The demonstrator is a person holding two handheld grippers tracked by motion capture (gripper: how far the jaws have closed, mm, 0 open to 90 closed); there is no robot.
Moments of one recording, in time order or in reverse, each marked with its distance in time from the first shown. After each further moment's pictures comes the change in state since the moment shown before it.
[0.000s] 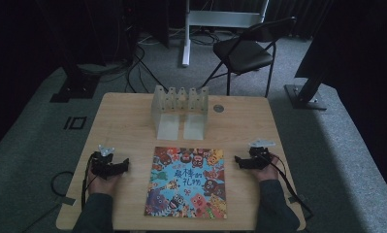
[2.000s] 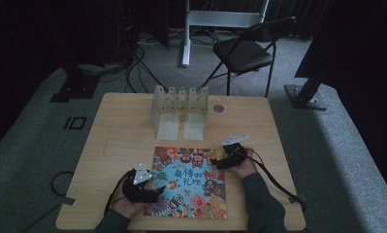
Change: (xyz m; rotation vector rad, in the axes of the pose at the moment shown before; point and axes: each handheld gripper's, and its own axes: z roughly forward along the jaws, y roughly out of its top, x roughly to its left) left arm -0.120 -0.023 -0.051 -0.057 -0.413 0.386; right arm 0.066 0.046 0.027 0.035 0.256 -0.177
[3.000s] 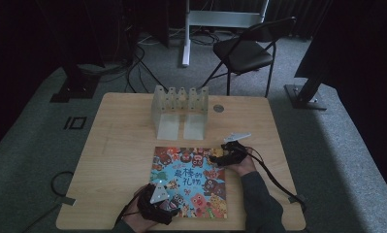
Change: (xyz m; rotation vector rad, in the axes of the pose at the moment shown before) left arm -0.059 -0.003 0.008 0.053 -0.157 0.157; right arm -0.008 0.003 0.001 -0.050 0.072 0.084
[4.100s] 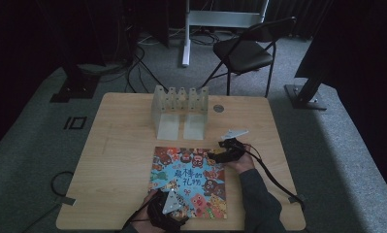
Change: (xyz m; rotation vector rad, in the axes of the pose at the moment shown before) left arm -0.029 0.007 0.014 0.019 -0.009 0.094; right arm 0.006 0.015 -0.002 -0.003 -0.016 -0.040
